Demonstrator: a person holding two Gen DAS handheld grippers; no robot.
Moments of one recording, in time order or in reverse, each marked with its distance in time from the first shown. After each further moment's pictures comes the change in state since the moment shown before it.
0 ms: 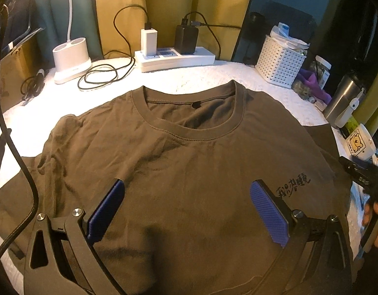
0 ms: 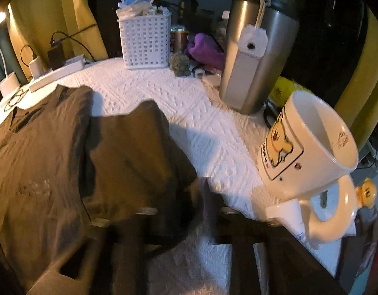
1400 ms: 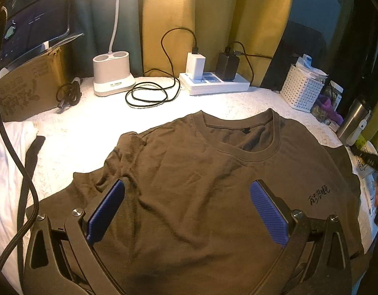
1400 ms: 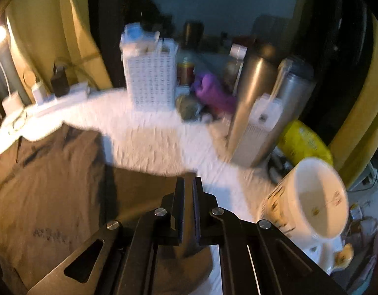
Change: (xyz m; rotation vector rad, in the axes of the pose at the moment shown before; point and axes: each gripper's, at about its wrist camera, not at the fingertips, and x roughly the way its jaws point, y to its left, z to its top) left arm -0.032 0.082 0.004 -0.033 -0.104 0.048; right arm 0.009 0.010 0.049 -0.024 0.004 0.020
